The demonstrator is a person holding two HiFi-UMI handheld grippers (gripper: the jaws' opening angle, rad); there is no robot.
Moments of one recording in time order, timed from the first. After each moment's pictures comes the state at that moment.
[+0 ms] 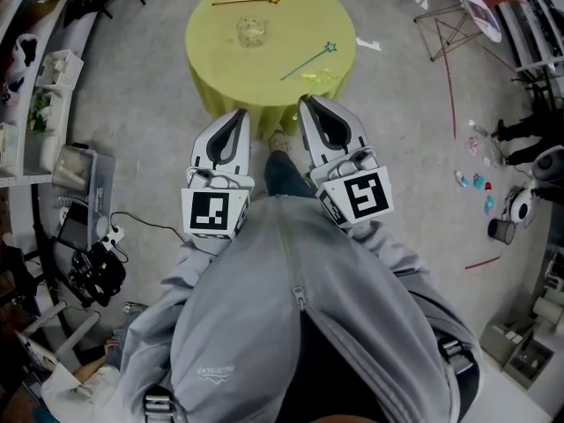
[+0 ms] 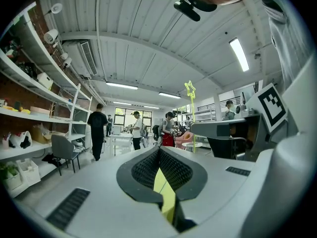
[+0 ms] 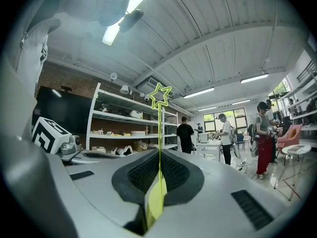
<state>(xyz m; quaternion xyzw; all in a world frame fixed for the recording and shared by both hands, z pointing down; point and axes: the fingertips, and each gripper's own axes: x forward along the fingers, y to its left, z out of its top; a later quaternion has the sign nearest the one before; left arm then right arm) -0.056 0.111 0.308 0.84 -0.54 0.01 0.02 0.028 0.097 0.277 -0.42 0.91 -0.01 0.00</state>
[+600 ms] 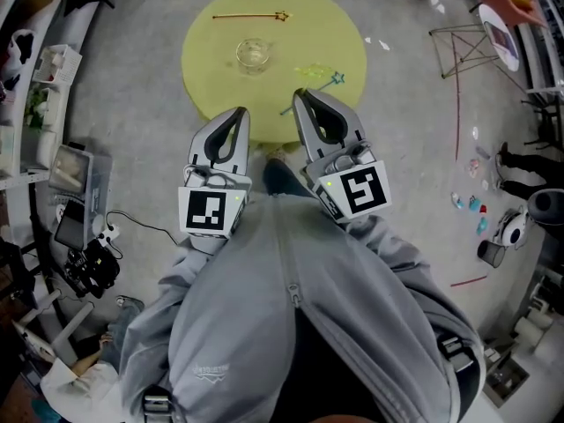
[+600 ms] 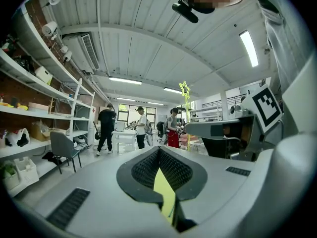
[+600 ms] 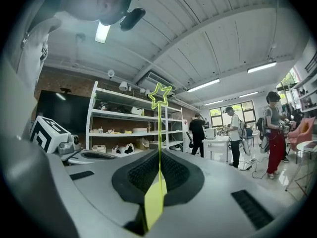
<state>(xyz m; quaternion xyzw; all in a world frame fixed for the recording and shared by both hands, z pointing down) -0.055 -0.043 0.321 0.83 -0.56 0.02 0.04 0.019 -0.070 0.291 -0.38 0.93 -0.02 -0.01</state>
